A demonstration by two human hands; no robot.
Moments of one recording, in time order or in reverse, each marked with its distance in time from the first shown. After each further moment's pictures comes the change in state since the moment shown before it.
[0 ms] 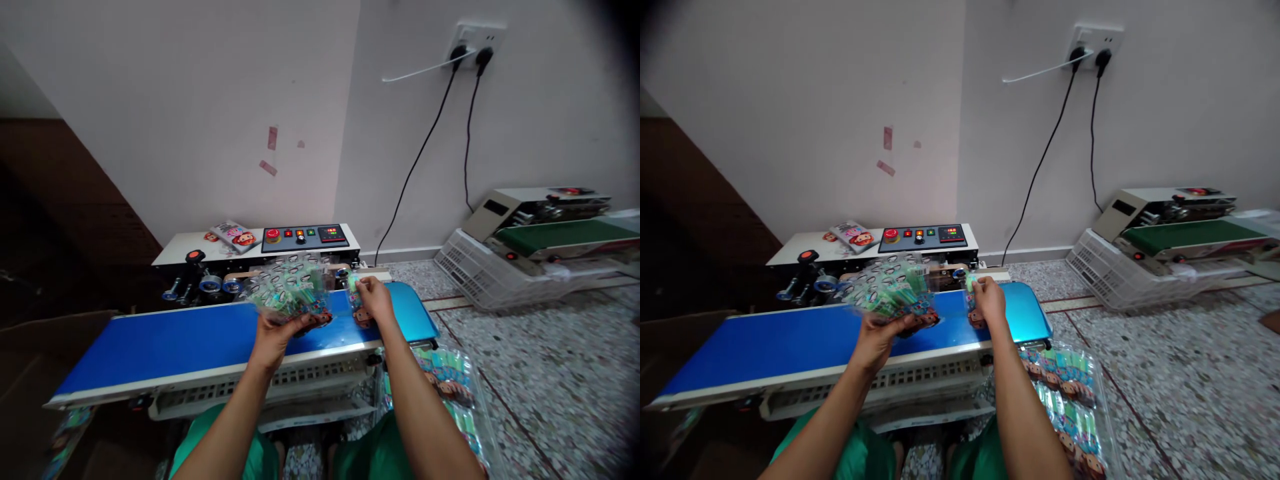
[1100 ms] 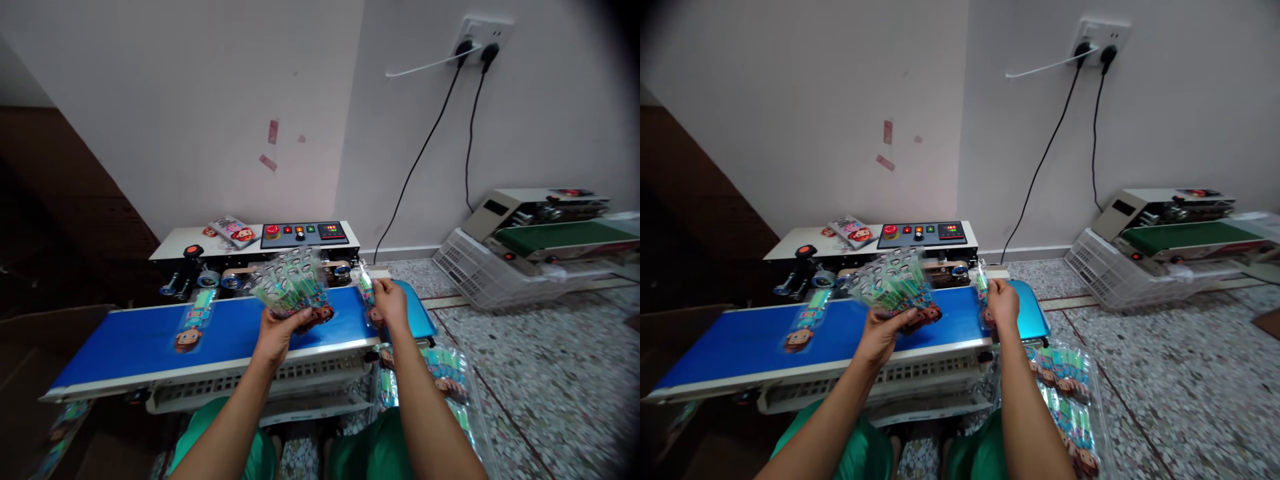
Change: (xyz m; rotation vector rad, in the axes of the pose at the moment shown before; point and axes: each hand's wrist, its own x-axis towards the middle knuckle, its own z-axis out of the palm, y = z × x) left_hand 0.006 -0.015 -0.002 -0.033 0.080 -0.003; right_hand -0.011 0.012 -0.027 0.097 0.135 0.066
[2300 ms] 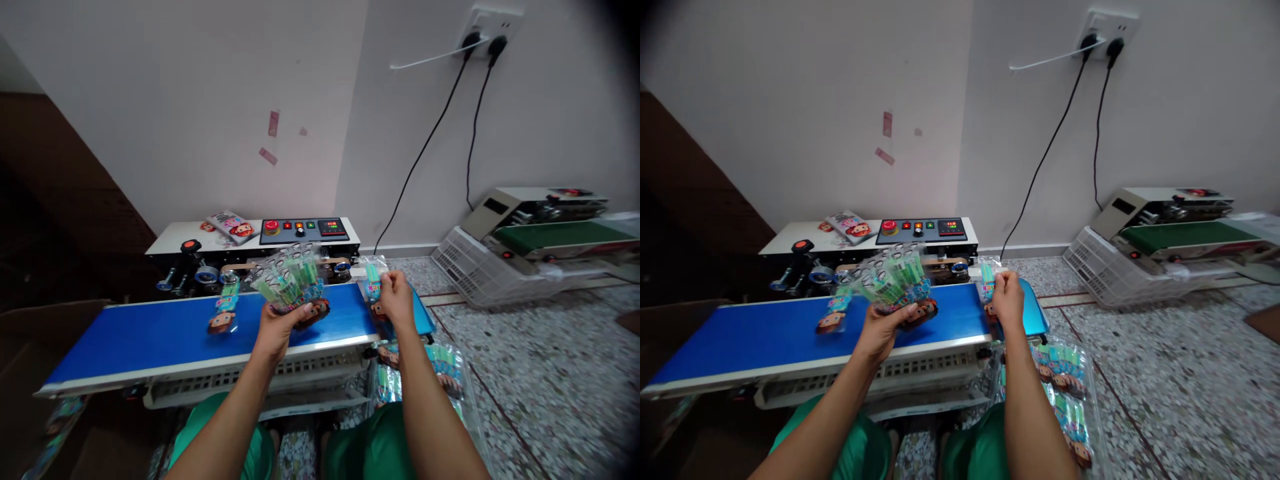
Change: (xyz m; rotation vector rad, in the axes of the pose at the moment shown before) left_hand 0.002 -0.002 0.001 -0.030 -0.001 -0.014; right_hand -0.003 -0.007 -0.011 0.046 0.120 -0.085
